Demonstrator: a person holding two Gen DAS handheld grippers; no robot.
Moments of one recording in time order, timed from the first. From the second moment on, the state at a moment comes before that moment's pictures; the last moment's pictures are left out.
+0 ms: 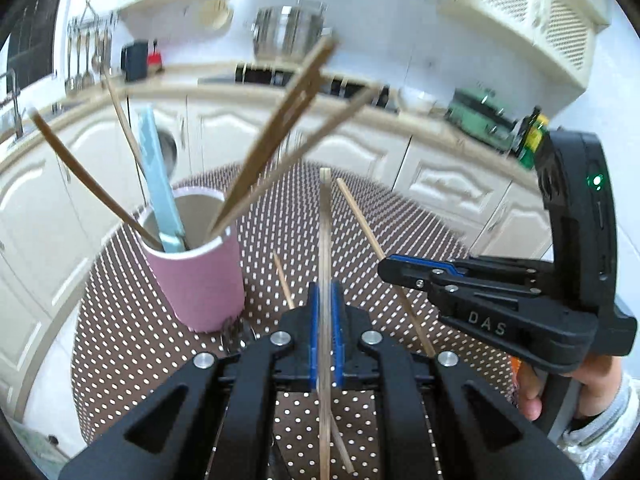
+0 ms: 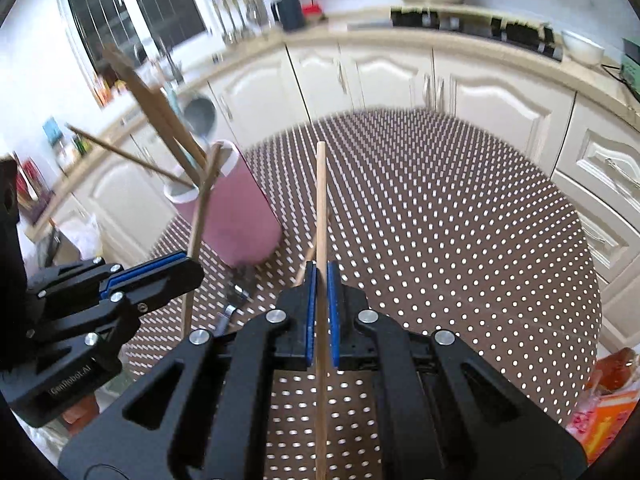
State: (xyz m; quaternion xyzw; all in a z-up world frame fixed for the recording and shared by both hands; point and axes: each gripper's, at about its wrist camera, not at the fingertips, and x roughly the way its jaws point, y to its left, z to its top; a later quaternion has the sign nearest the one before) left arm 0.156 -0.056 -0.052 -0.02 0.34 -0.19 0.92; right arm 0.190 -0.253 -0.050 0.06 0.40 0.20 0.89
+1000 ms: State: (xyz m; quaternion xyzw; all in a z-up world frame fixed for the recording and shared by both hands) left arm 0.099 0.039 0.039 -0.14 0.09 -0.13 0.98; right arm 0.129 -0.184 0.026 0.14 0.07 0.29 0.94
